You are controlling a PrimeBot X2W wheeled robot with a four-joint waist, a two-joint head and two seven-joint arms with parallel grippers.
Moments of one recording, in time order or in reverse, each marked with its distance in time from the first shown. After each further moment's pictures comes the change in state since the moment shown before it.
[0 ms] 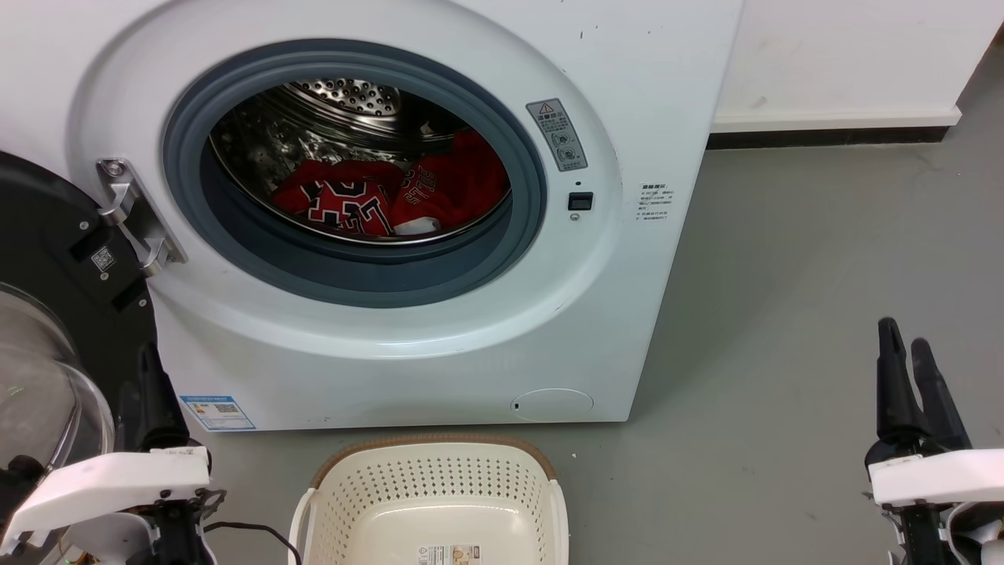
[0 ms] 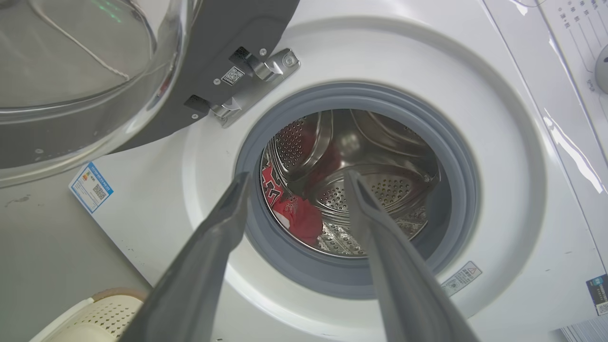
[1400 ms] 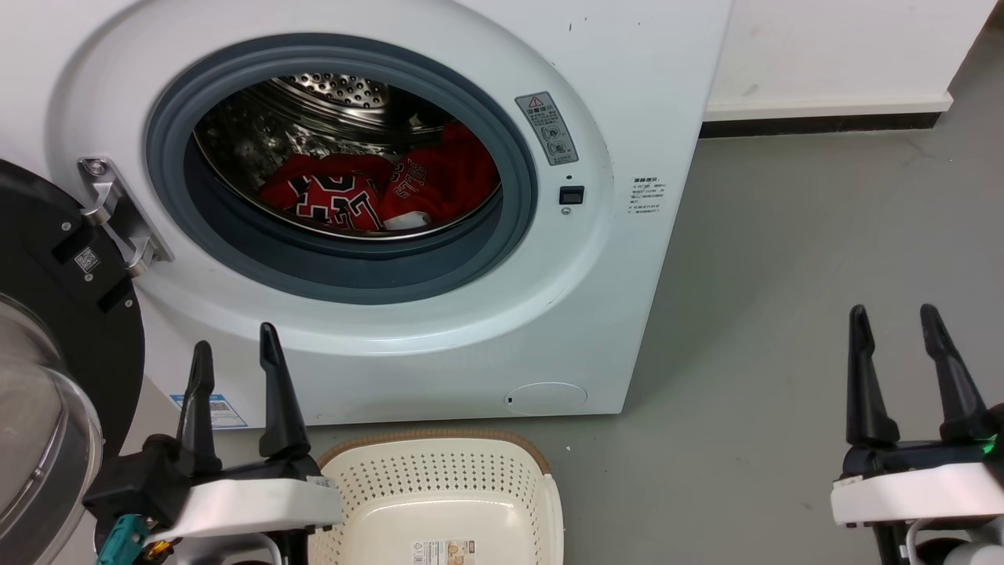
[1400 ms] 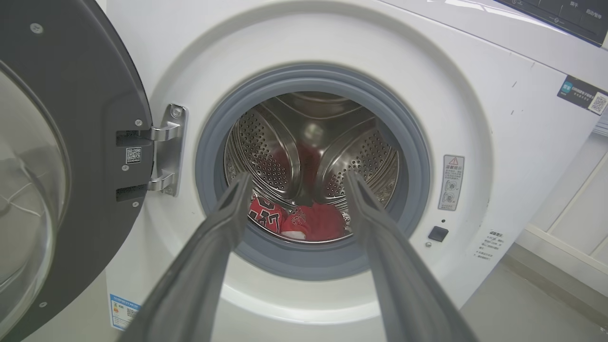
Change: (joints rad) left arm 0.079 0.002 -0.244 -0.142 0.610 0.002 -0.113; right arm 0.044 -0.001 0.057 -0.163 -0.596 0.000 -0.113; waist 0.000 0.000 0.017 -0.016
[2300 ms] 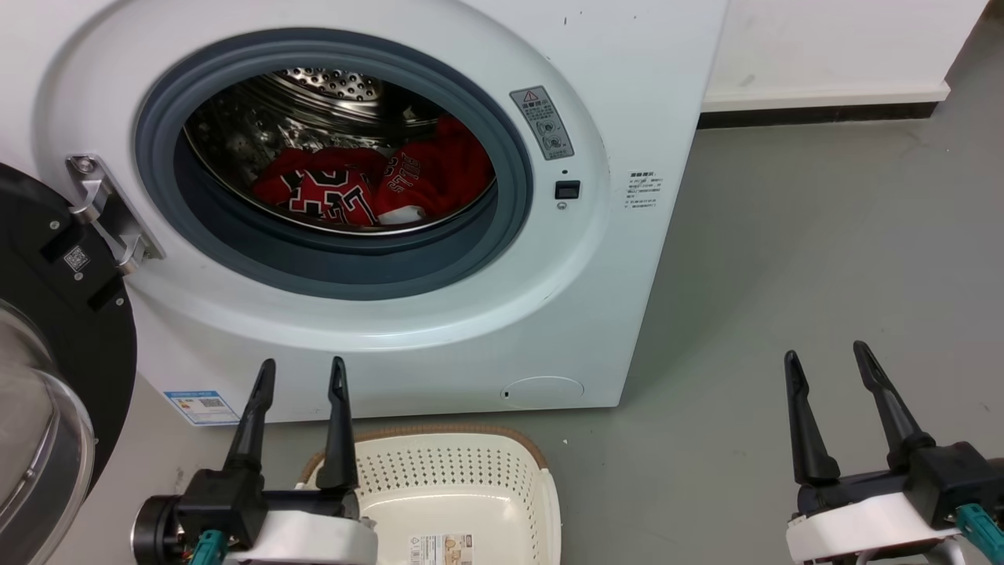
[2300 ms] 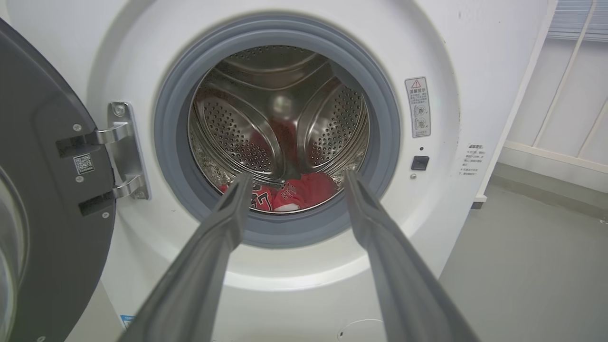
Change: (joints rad) left arm 0.021 0.002 -0.044 0.107 0.221 -0.127 -0.058; right arm 0.036 -0.001 0.077 0.090 -0.140 0.000 -0.059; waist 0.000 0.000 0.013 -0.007
